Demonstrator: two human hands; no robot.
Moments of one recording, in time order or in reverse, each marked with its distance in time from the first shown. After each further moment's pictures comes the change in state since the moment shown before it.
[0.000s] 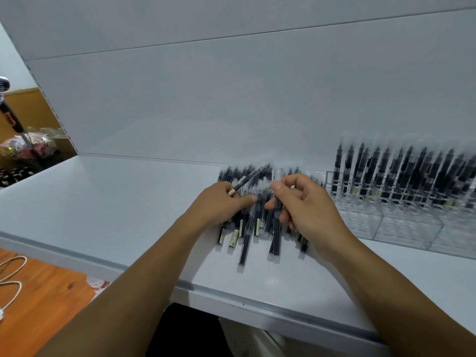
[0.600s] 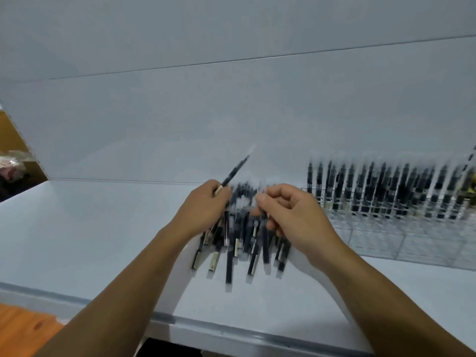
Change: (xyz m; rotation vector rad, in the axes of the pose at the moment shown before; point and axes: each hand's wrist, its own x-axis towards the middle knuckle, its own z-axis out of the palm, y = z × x) left_hand 0.007 0.033 -0.005 -0.052 0.126 0.212; right_hand -0.002 -0.022 -0.021 0.015 0.009 -0.054
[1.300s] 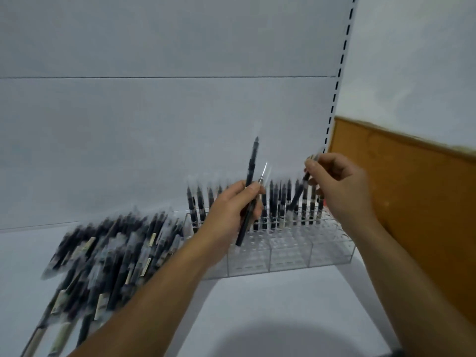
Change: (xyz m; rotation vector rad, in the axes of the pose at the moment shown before) left_hand -0.002 0.176 0.146 -0.964 -0.559 0.196; right_hand -0.012 -0.023 -0.236 -0.319 0.675 -0.336
